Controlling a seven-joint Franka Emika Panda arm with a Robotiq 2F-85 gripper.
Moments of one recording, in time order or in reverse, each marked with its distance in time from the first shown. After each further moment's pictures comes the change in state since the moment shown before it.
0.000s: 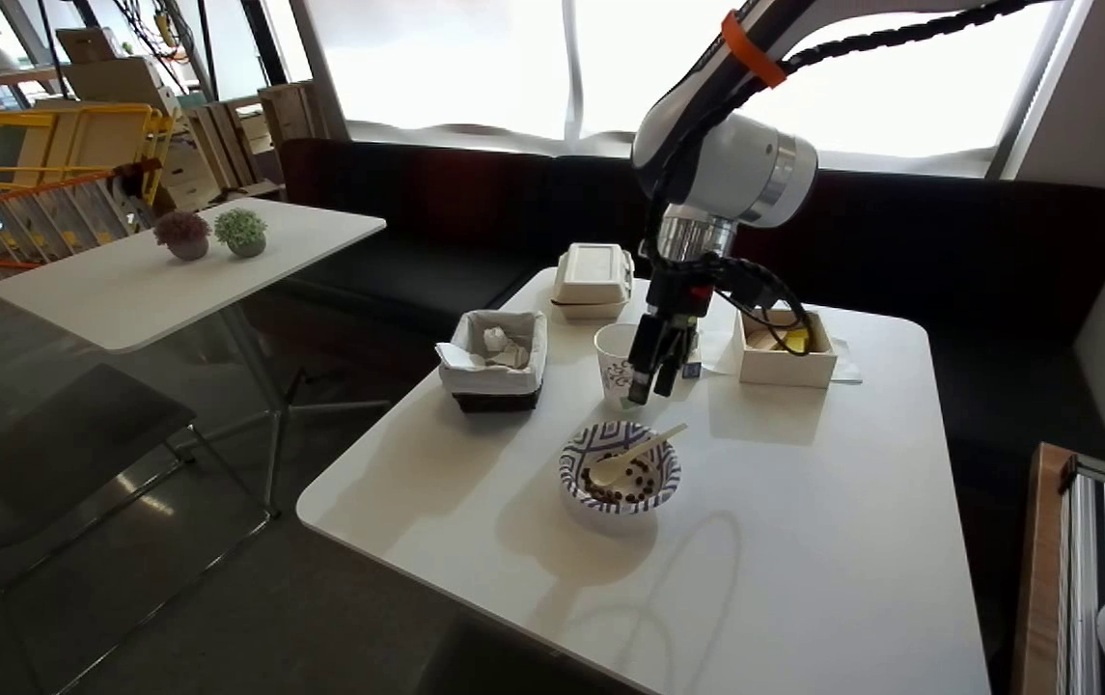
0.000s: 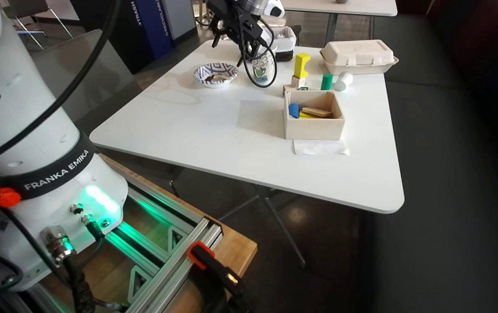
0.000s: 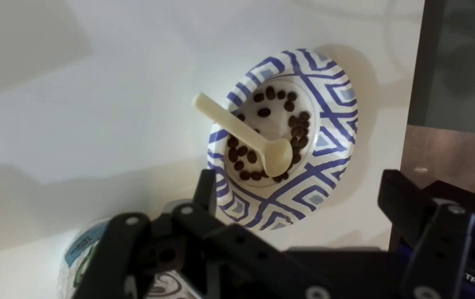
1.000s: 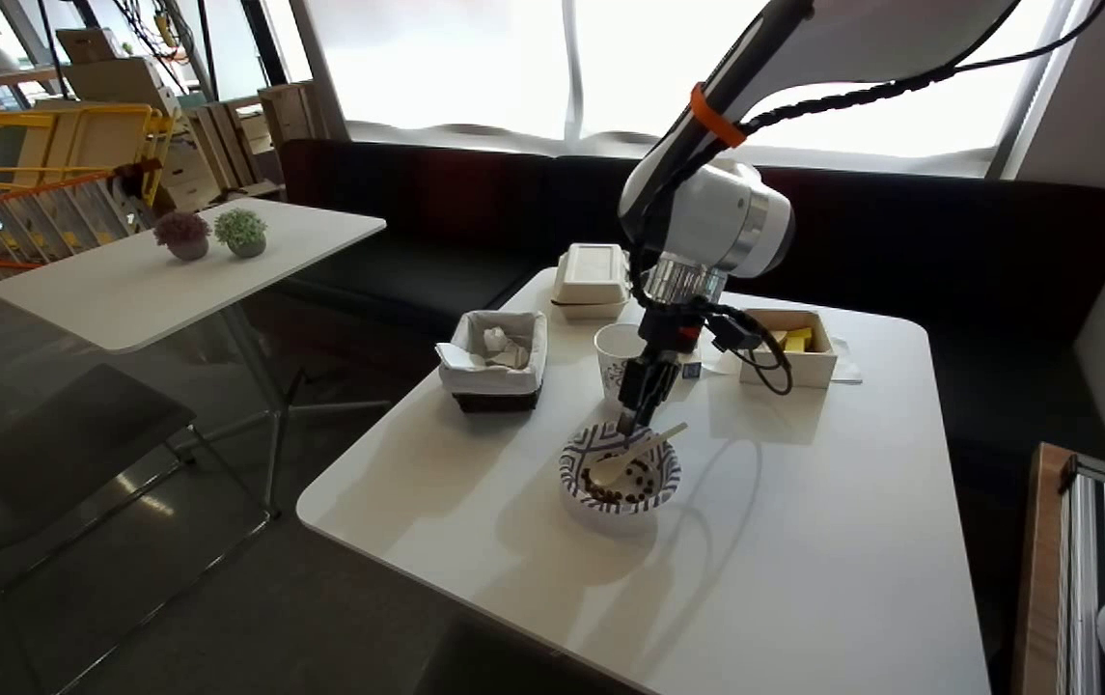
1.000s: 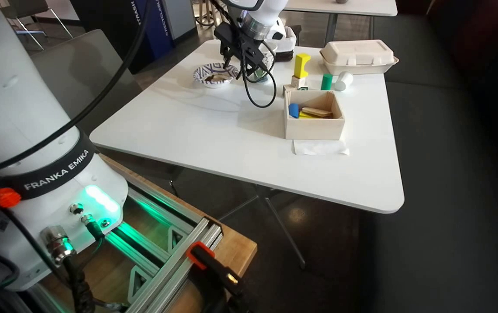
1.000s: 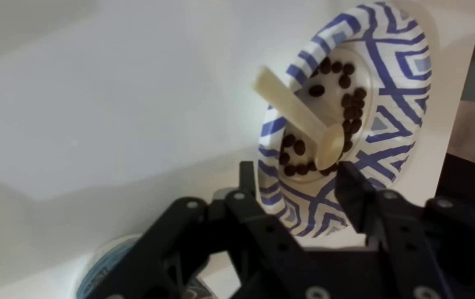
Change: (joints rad) arm -0.045 0.149 0.058 0.046 0.155 0.126 -0.134
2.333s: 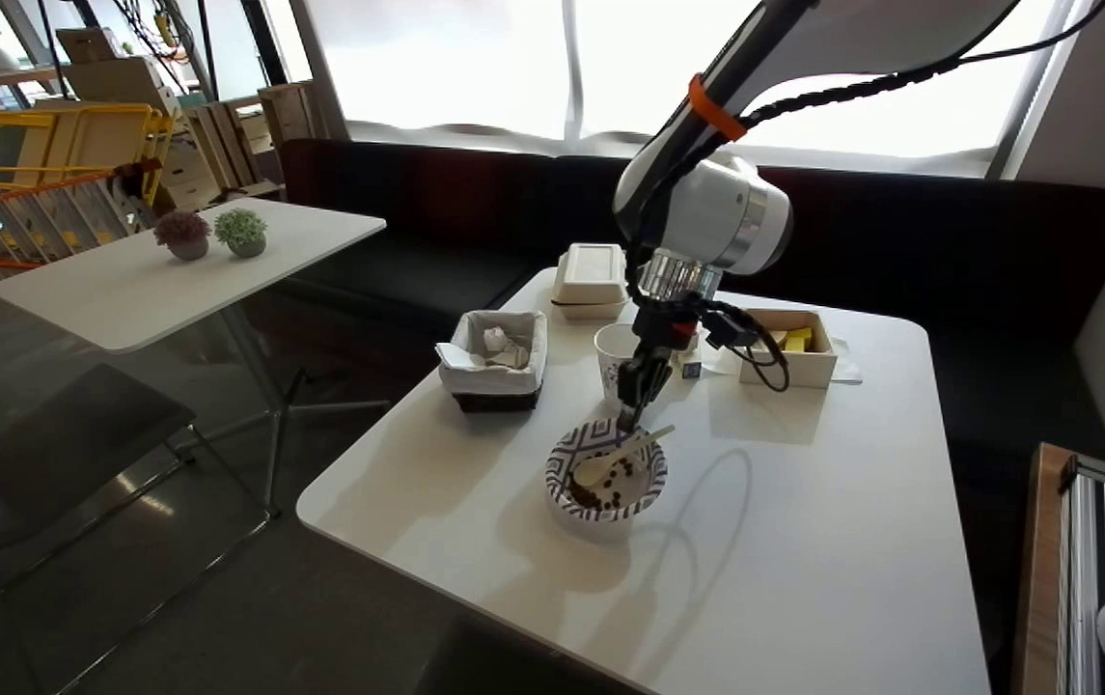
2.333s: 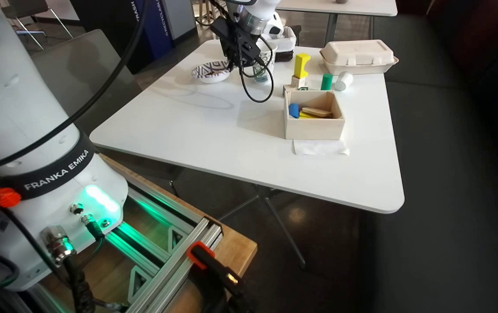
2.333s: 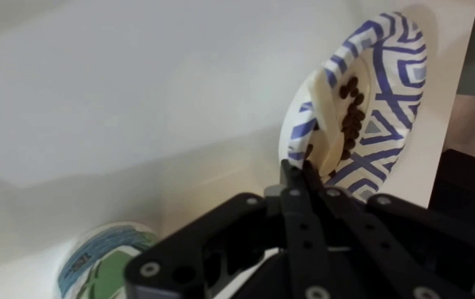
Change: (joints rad) arm 0.021 -0.025 0.004 -0.010 -0.011 0.023 0.048
